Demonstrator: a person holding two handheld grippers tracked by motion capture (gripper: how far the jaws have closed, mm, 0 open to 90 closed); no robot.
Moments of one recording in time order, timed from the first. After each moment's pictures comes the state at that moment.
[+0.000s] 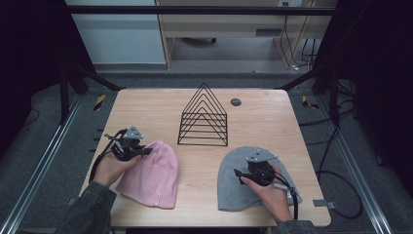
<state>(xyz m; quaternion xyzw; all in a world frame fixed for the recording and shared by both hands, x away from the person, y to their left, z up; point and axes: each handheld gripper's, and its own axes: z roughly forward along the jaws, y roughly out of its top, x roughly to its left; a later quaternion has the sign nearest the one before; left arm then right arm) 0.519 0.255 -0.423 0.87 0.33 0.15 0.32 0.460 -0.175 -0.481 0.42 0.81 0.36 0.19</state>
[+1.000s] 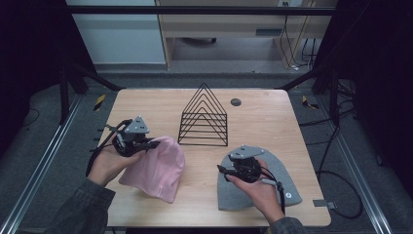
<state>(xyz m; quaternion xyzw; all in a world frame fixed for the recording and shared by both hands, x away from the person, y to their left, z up) 0.493 0.218 -0.342 0.89 0.25 0.17 0.33 0.455 -0.128 -0.438 0.35 0.82 0.41 0.18</state>
